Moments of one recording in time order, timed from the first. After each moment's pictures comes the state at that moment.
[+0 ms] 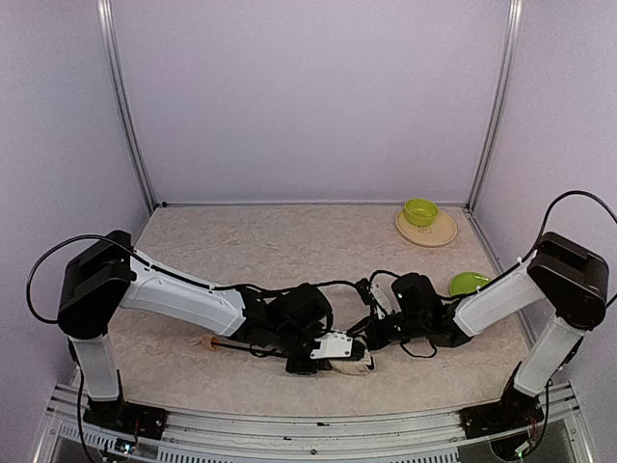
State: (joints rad) left arm -1.17 1.93 1.14 -0.20 0.12 0.61; right arm 0.82 1.68 0.53 0.51 -0.31 0.45
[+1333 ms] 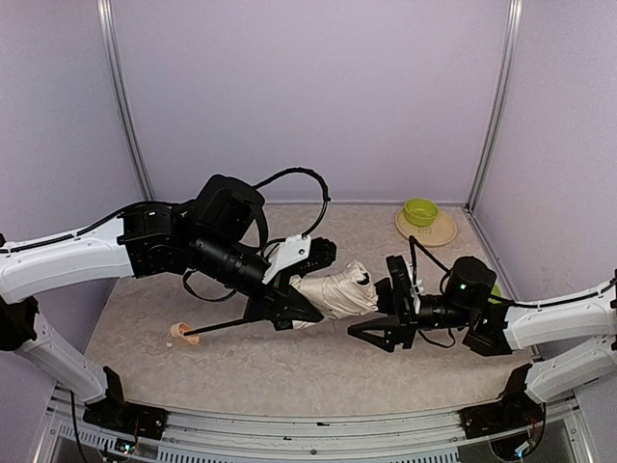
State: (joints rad) left arm -1.09 1.44 1.34 -0.55 0.47 0.37; right arm 0.90 1.19 0.41 0.76 -0.65 0.10
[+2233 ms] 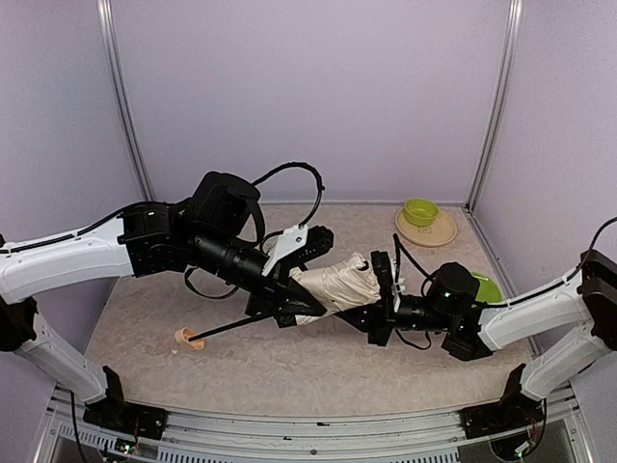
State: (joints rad) left arm -1.07 1.44 1.33 -0.49 0.53 0.29; right arm 0.99 1.44 0.48 1.10 -0.51 0.16
